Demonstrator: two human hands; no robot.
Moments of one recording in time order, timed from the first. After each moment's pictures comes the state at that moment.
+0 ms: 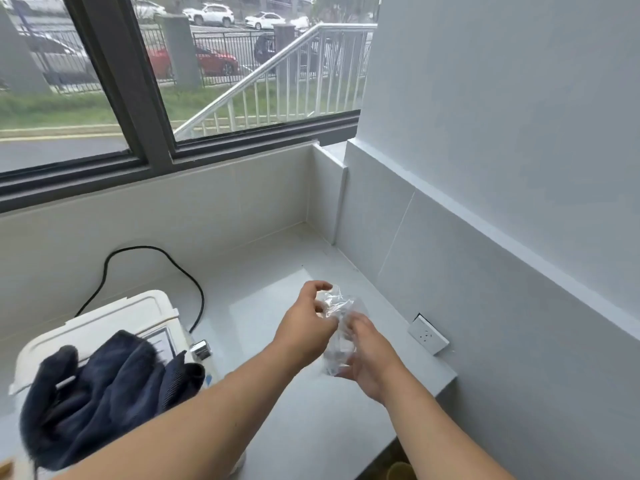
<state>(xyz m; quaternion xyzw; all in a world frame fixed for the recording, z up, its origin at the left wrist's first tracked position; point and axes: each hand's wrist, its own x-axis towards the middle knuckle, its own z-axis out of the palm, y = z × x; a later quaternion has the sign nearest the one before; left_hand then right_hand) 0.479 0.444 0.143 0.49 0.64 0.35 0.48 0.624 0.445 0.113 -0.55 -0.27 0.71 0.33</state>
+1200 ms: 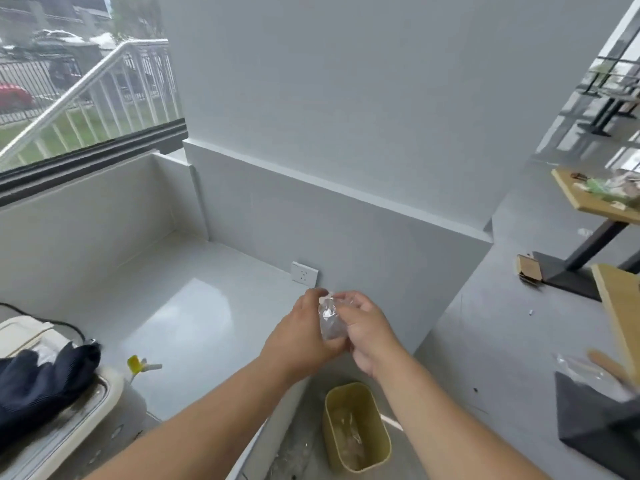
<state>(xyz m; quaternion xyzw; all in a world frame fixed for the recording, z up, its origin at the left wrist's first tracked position) 0.608 0.277 0.174 0.80 0.45 0.20 0.35 0.740 0.242 0.168 -0.60 -0.20 0.52 0.57</state>
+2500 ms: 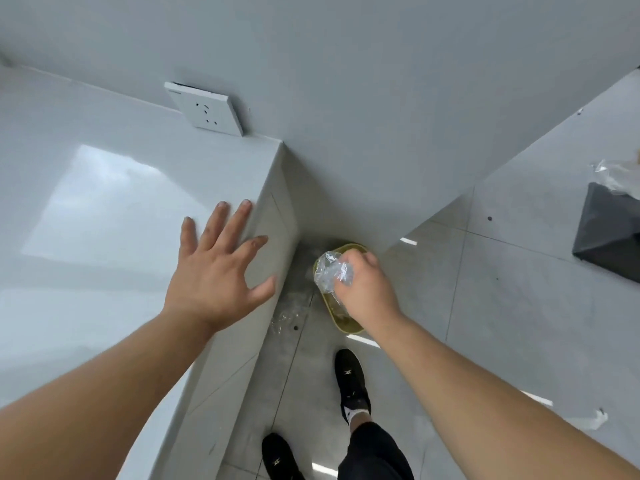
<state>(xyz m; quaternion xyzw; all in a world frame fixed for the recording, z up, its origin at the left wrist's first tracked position) 0.649 0.382 -0.113 0.92 0.38 -0.06 0.02 0.867 0.237 -0.185 -0.85 -0.37 0.33 0.19</state>
